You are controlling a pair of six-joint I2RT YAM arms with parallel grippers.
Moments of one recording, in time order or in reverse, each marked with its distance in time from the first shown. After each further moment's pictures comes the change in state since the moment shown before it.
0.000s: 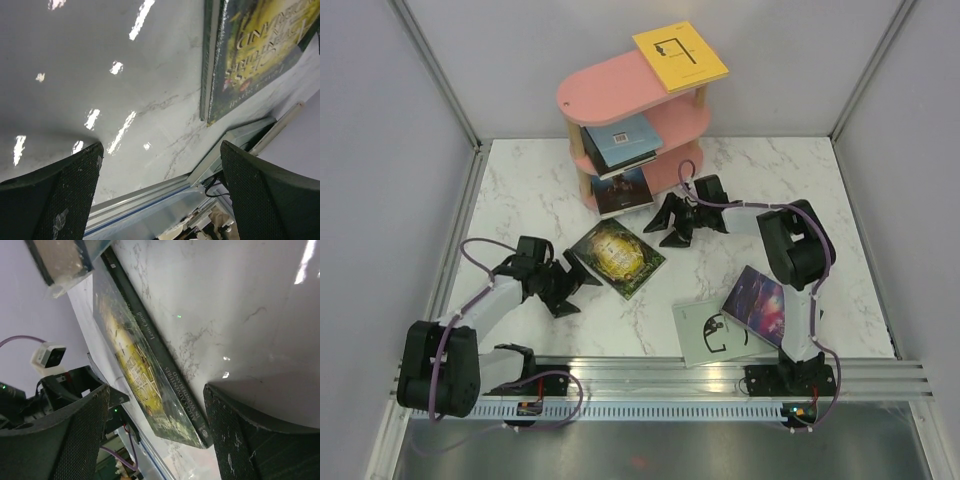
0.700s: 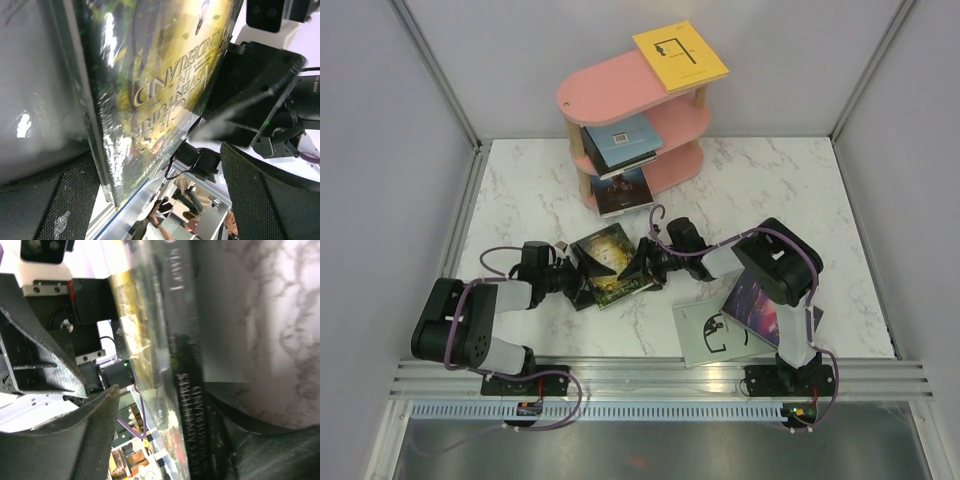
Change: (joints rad) left arm 0.012 0.291 -0.165 0.710 0.331 -0.179; right arm 0.274 -0.061 -0.349 0.507 -0.056 0.285
